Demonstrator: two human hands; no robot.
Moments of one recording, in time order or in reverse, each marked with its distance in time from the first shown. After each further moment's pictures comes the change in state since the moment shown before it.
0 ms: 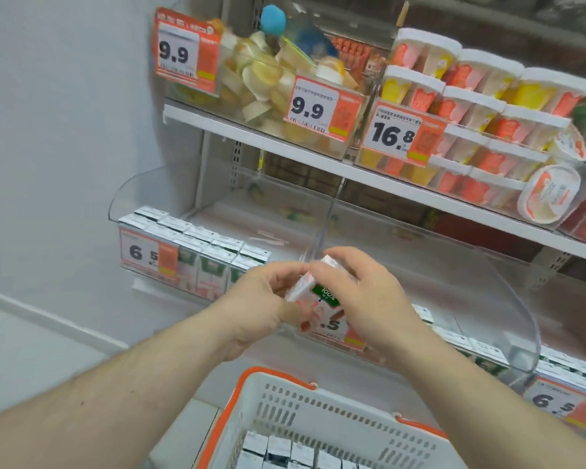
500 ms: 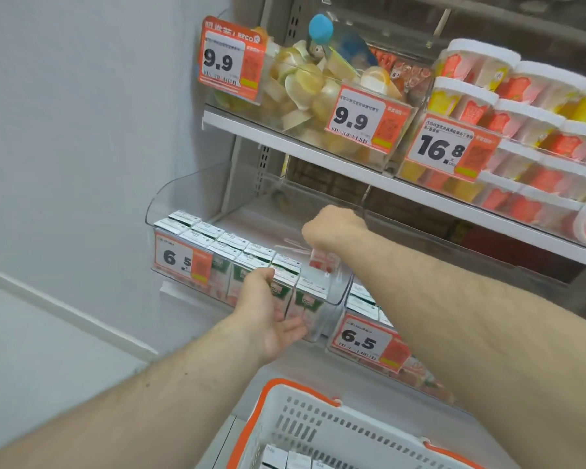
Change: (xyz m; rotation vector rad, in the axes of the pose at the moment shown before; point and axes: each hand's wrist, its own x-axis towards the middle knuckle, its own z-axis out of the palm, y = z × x) left_hand 0.017 0.000 -0.022 -0.746 0.571 -0.486; right_hand 0.134 -0.064 0.057 -0.669 -0.081 0.142
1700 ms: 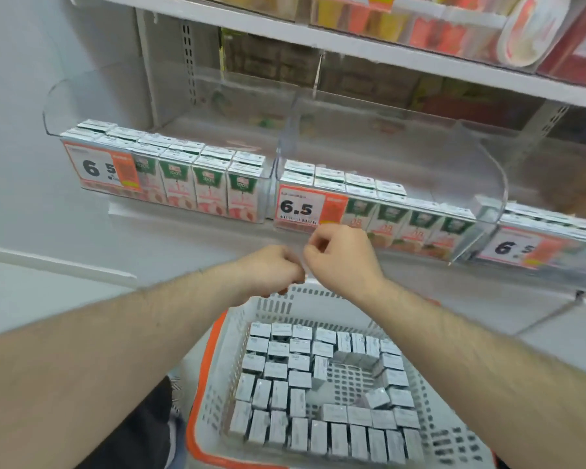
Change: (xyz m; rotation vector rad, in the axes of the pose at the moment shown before) left_hand 0.003 -0.109 -0.013 1.528 -0.359 0.221; right_hand -0.139 0.162 0.116 0.359 0.176 -0.077
